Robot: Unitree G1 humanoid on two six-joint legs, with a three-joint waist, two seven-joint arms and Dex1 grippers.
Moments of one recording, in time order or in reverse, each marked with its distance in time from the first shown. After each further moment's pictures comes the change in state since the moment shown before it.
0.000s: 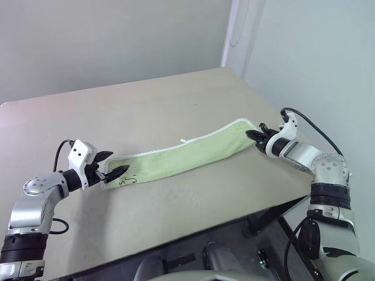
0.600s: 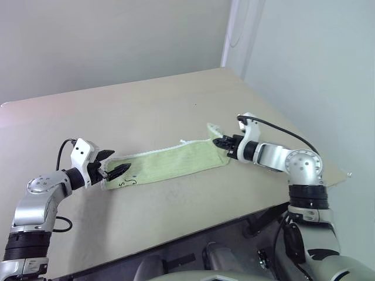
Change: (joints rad) left arm -0.032 -0.013 -0.009 0.014 0.003 0.014 0.015; right arm -0.005 0.160 0.185 -0.277 -0.142 0.193 0.066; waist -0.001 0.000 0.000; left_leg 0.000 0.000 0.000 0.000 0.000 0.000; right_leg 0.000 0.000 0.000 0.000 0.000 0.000
